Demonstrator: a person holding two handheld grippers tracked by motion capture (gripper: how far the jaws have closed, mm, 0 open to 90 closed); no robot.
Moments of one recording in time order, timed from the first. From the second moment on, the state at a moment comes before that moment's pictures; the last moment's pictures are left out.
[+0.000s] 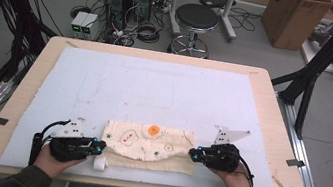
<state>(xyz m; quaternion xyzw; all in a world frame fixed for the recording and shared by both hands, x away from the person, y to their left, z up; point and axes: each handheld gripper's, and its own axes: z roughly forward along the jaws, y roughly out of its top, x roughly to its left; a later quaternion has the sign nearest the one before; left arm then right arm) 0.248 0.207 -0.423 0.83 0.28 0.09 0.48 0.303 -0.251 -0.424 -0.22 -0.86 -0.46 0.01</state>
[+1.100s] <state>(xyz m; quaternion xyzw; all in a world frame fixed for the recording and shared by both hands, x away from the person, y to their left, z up) 0.252 0.201 -0.441 0.86 0.25 0.05 0.44 0.291 -0.230 -0.443 -0.17 -0.89 -0.42 0.03</state>
